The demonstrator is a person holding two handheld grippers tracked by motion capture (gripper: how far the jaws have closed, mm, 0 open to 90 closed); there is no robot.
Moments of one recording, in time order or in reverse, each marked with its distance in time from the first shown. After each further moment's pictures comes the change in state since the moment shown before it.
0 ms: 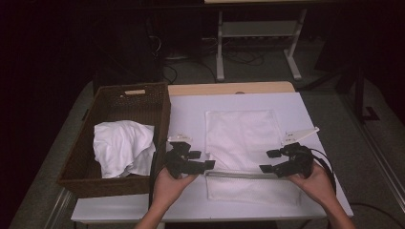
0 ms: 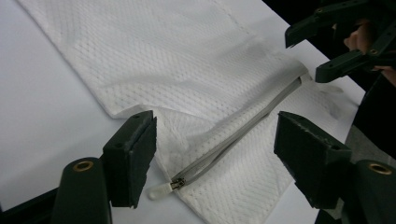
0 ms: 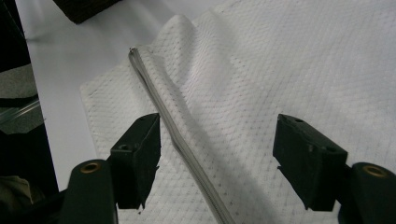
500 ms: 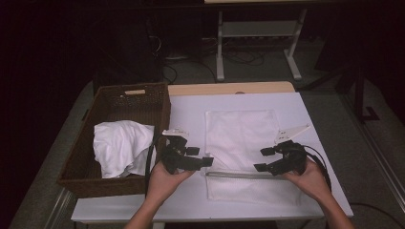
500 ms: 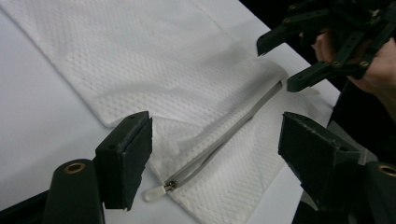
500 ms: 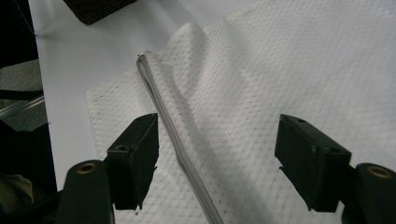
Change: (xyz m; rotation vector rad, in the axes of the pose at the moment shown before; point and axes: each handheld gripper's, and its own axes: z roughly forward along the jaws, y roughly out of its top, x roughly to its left) left arm 0.004 0.013 -0.014 0.005 -0.068 0.008; right arm 0.000 0.012 0.013 0.006 0.042 -0.046
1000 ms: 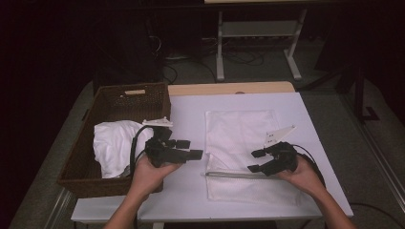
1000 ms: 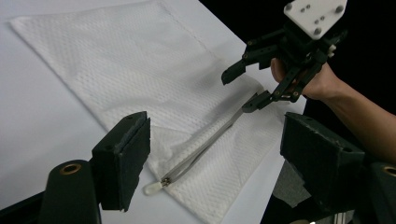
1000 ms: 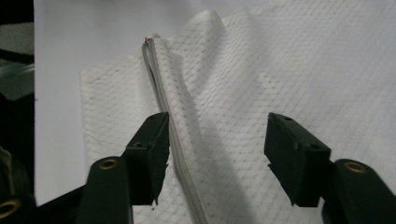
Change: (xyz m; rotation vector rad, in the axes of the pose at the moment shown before) left arm 0.008 0.017 -0.046 -0.034 -0.059 -0.013; right arm 0.001 0.008 0.023 0.058 0.031 -0.146
